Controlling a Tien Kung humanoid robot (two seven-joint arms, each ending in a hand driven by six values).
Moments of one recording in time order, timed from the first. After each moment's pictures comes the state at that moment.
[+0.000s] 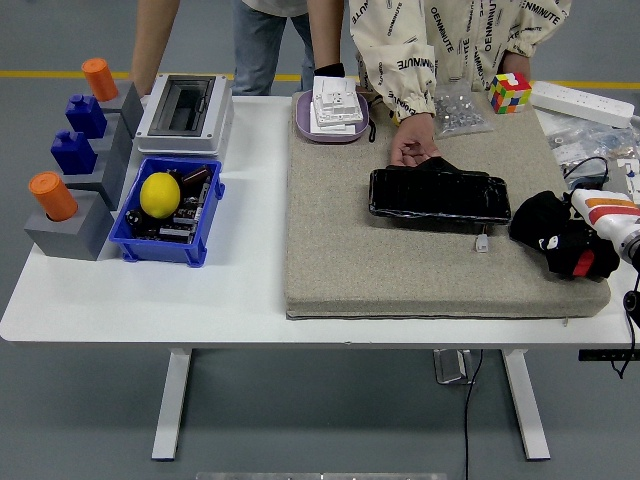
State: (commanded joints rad) left arm -0.01 0.14 -1.47 -0.18 1.24 0.03 0.17; right arm 0.60 -0.37 0.96 0.68 -2.11 -0.11 0.04
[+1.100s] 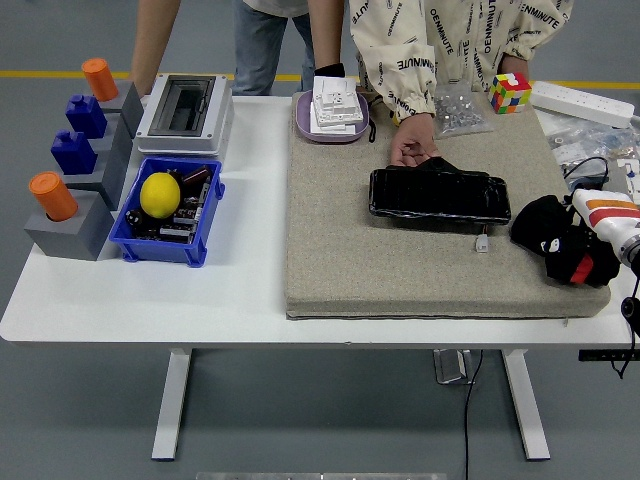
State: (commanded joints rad) left arm -0.01 0.15 -1.47 -0.18 1.24 0.03 0.17; right arm 0.58 -0.36 0.97 0.67 -2.13 -0.18 0.05
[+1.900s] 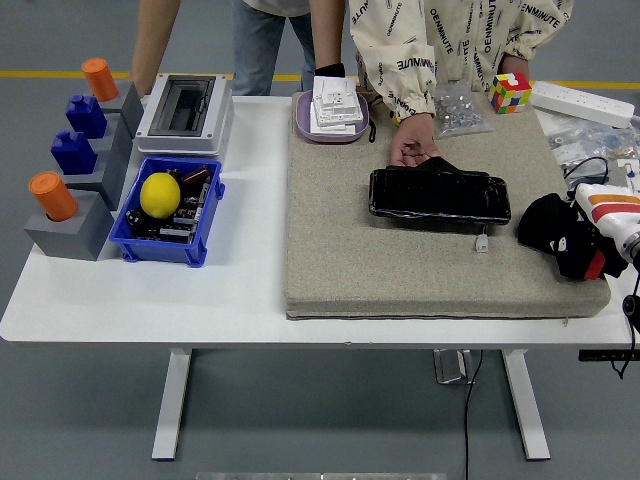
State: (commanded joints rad) left arm -0.01 0.15 -1.47 -0.18 1.24 0.03 0.17; right arm 0.59 -0.36 0.98 0.67 -2.16 -0.20 0.05
